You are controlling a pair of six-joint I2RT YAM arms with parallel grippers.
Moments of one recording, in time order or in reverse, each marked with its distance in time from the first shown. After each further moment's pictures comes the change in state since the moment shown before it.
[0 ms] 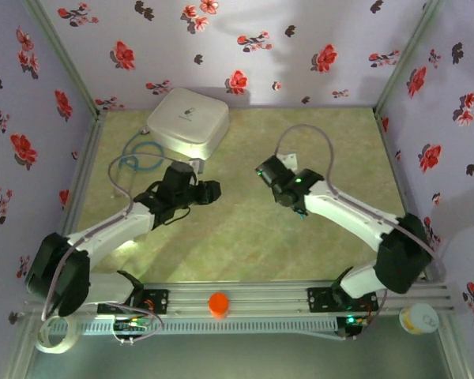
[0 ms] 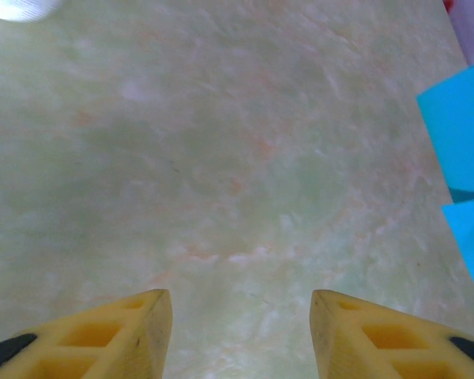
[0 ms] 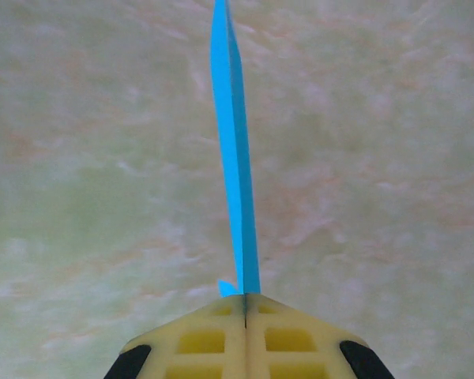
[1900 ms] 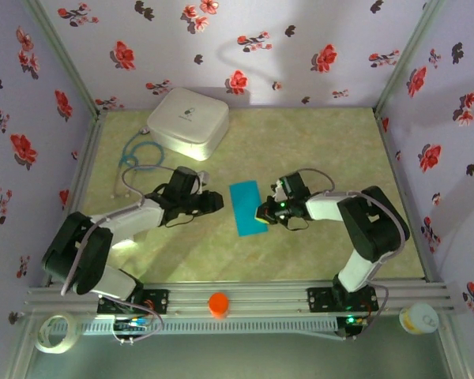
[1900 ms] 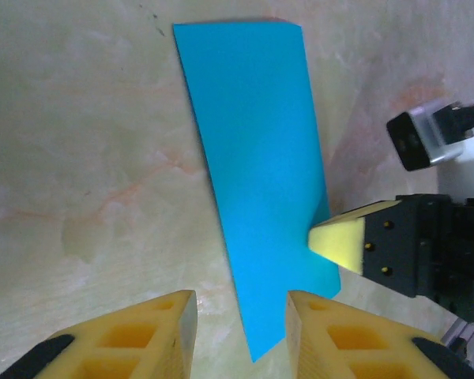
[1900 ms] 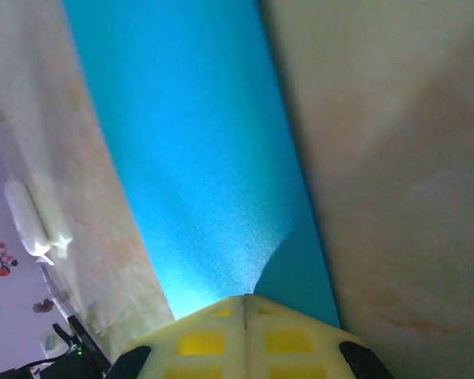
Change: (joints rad) left arm 0.021 0.193 -0.039 0.074 0.281 -0.148; right arm -0.298 0.224 -0.455 0.862 -1.294 0.342
